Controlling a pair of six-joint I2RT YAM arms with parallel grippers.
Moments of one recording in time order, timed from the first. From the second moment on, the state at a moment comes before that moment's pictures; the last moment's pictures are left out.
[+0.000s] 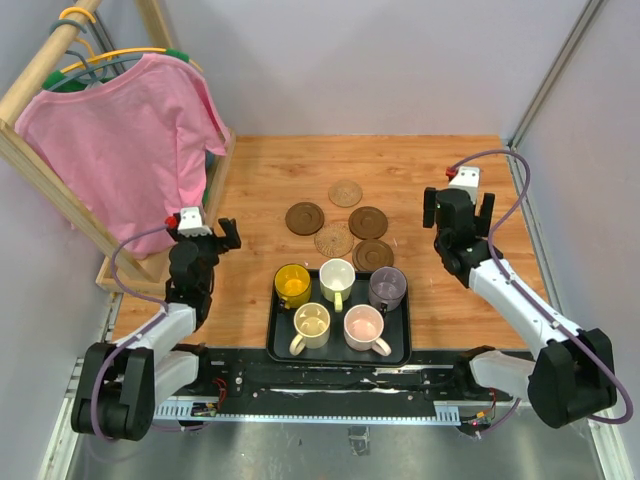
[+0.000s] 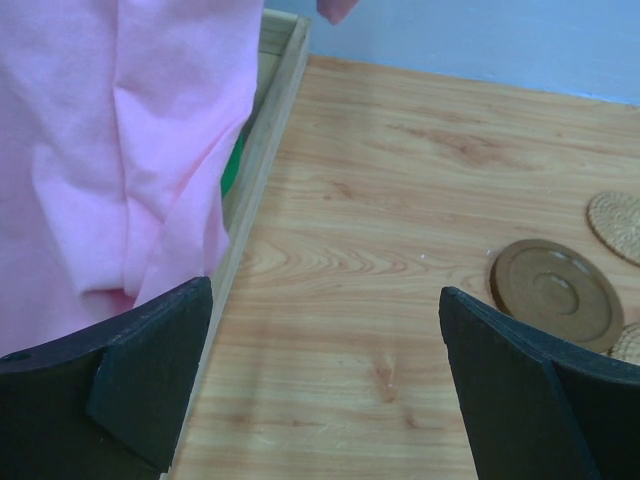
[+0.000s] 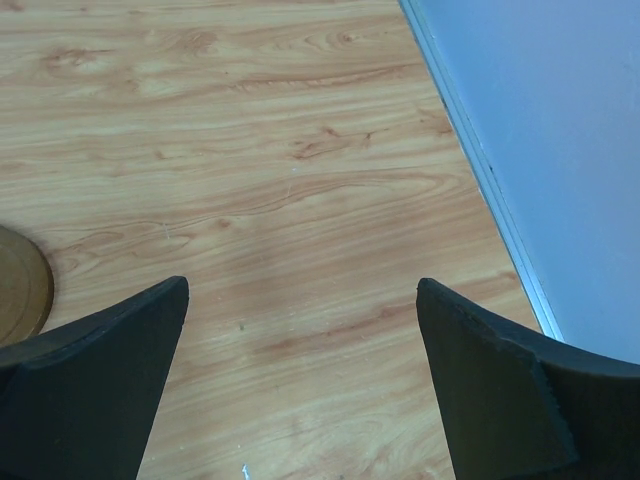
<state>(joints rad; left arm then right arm) -0.09 1.05 0.20 0.82 -0.15 -0.13 0.34 1.16 0.78 -0.07 0.70 0.05</state>
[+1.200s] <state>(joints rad) -0.37 1.36 0.47 0.58 0.00 -0.32 0.34 1.32 0.85 -0.20 0.21 0.14</state>
